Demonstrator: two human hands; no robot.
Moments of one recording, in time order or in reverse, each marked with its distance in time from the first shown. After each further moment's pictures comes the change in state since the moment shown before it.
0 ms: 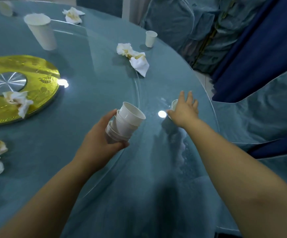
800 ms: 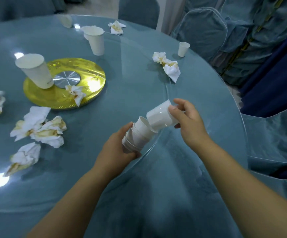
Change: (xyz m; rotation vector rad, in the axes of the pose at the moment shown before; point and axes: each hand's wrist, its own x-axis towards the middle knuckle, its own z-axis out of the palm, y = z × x) left_hand -0.071 -0.022 -0.035 -0.005 0.066 -0.071; right_hand -0.145 -0.077 -0.011 1.026 -0.112 -0.349
